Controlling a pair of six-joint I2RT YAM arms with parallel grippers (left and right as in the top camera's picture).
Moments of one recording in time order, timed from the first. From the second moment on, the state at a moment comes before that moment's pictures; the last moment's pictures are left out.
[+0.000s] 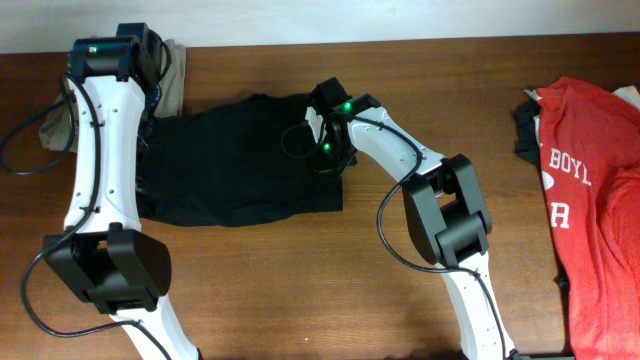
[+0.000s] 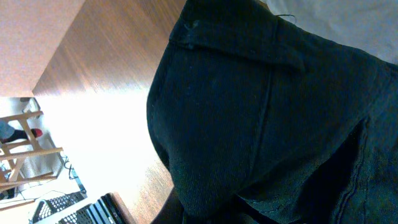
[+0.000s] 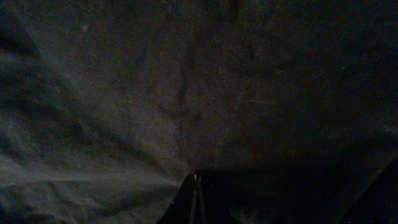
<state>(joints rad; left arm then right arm) 0.03 2.03 2.15 -1.69 -0.58 -0.76 0.46 2.41 1.94 -0.92 -0.36 0.17</state>
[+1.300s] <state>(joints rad) -0.35 2.14 2.17 -1.33 -0.17 -0.48 0.43 2.41 1.97 -1.00 -0.37 0.16</state>
